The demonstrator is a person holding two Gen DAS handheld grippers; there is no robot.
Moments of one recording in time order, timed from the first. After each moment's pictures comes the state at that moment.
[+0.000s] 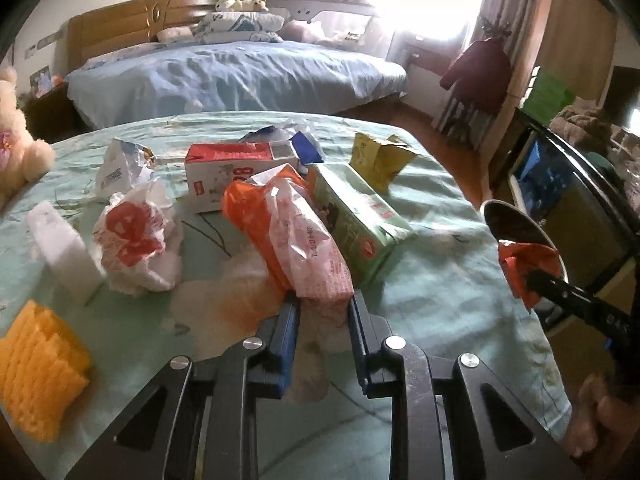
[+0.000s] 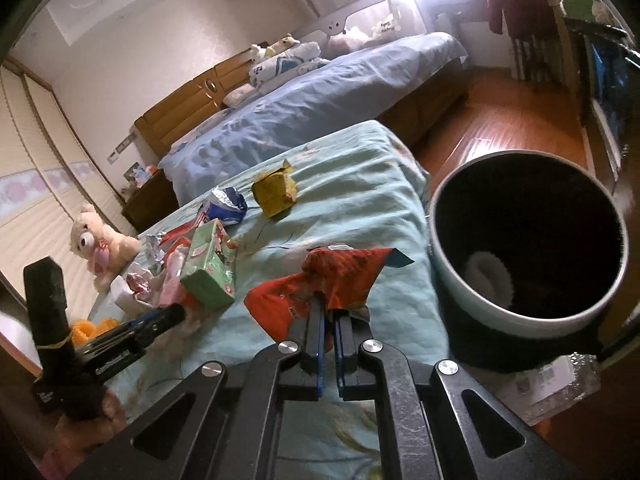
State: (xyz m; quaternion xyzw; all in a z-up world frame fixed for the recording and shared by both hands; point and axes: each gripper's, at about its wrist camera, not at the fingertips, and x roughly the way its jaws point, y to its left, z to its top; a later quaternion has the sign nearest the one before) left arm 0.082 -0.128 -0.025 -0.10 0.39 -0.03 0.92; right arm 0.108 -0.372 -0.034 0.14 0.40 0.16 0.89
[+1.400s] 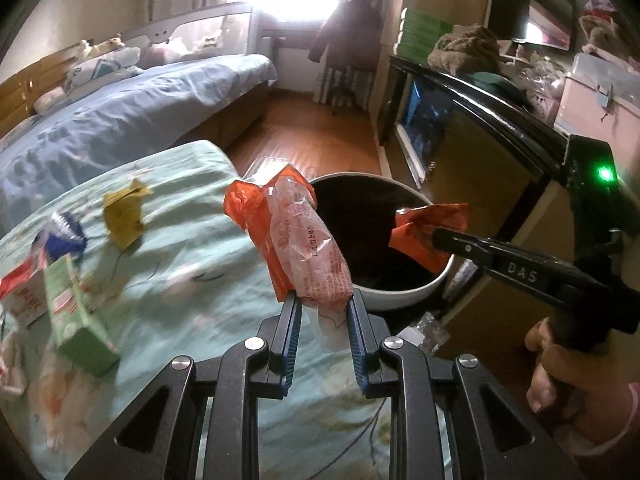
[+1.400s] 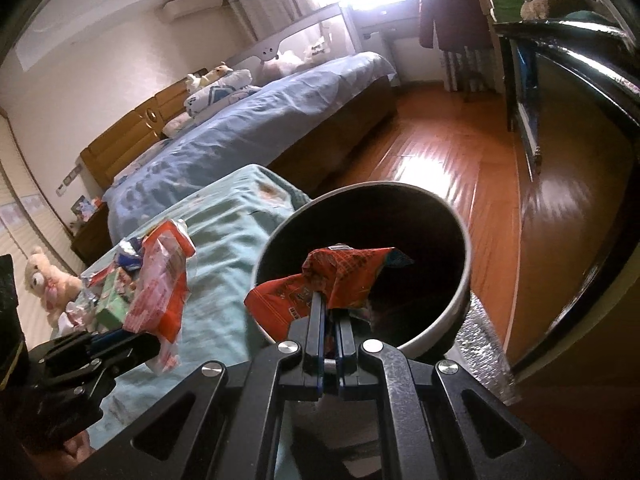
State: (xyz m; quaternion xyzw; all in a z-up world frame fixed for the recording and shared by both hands) left arm 0.149 -0.276 -0.006 0.01 0.39 -0.21 0.90; right arm 0.116 -0.489 -0.029 0.13 0.39 0.04 0.91
